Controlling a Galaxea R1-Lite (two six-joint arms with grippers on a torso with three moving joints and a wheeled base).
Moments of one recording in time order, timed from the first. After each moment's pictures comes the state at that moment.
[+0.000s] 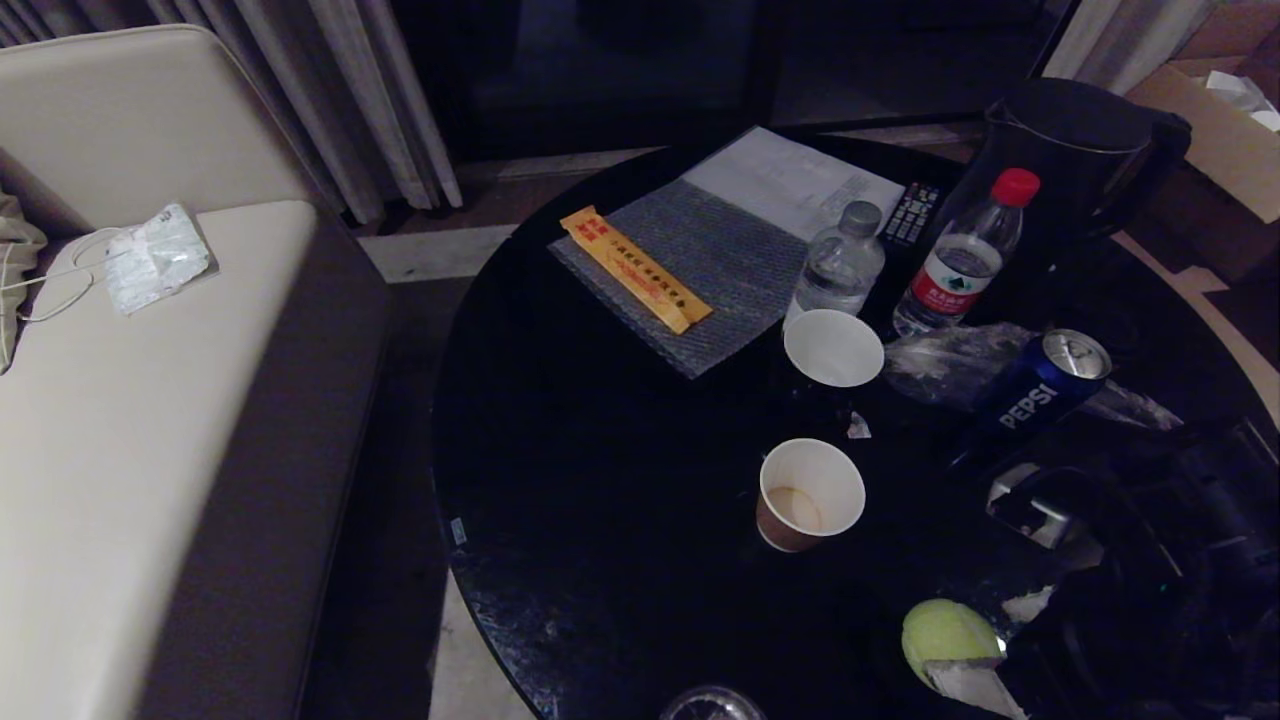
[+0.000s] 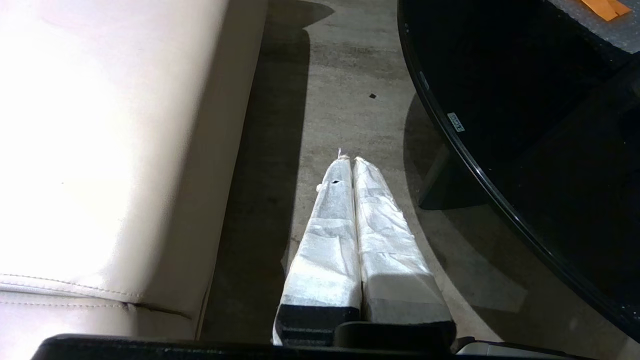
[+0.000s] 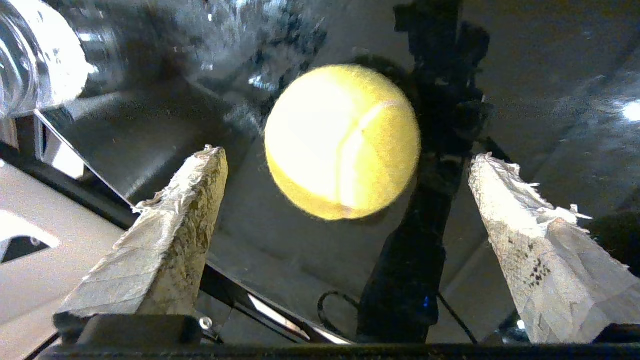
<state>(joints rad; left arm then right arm) 0.00 0.00 0.00 -0.01 0.07 -0.14 0.48 1.39 -0.62 0.12 0.09 -0.01</state>
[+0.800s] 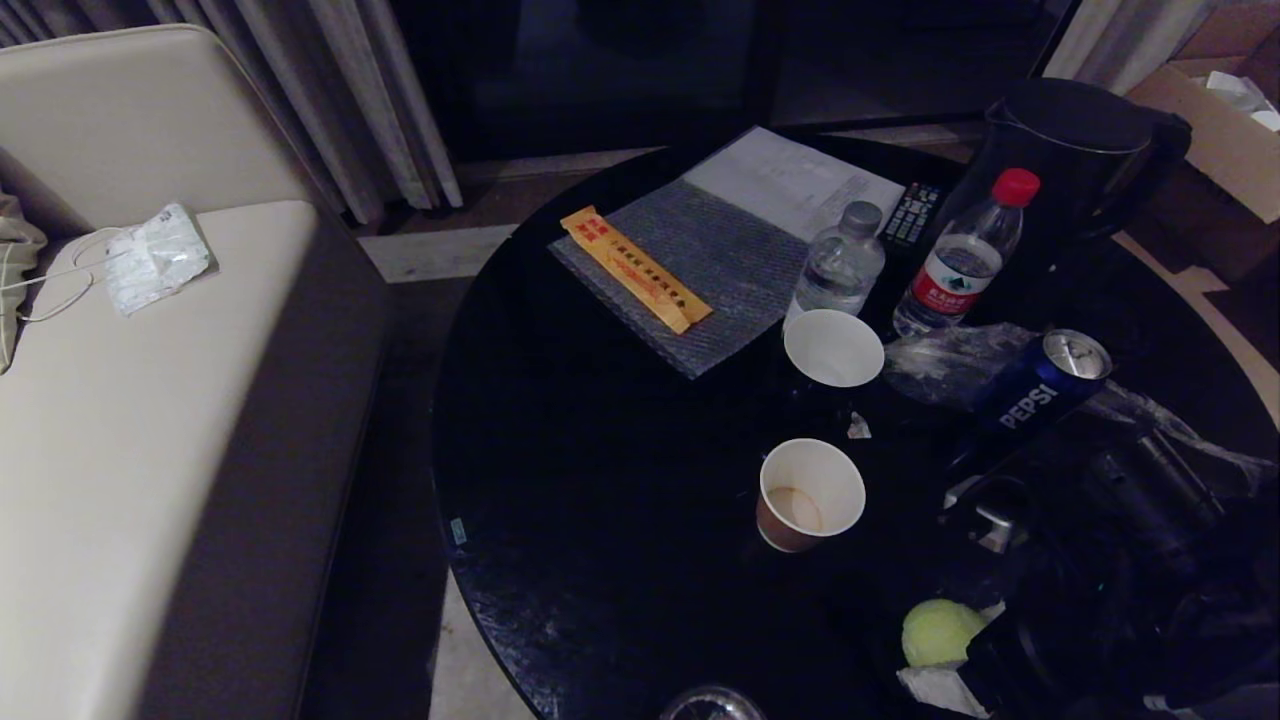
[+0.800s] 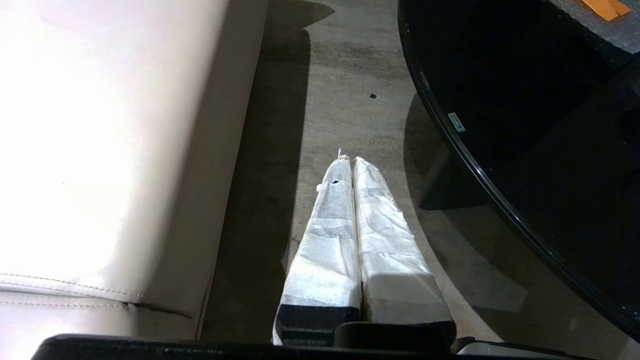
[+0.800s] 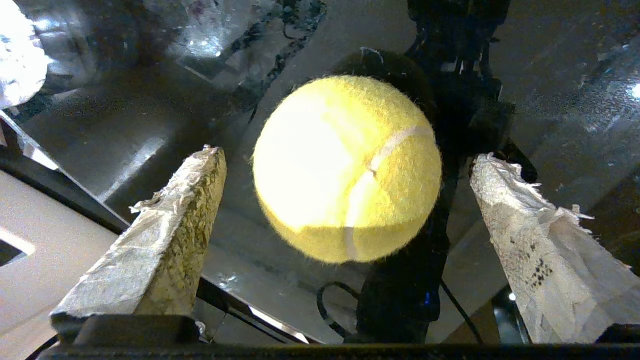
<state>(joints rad) 0.00 0.00 0.00 -0.01 0.07 -0.14 0.49 1.51 -0.64 0.11 0.08 -0.01</state>
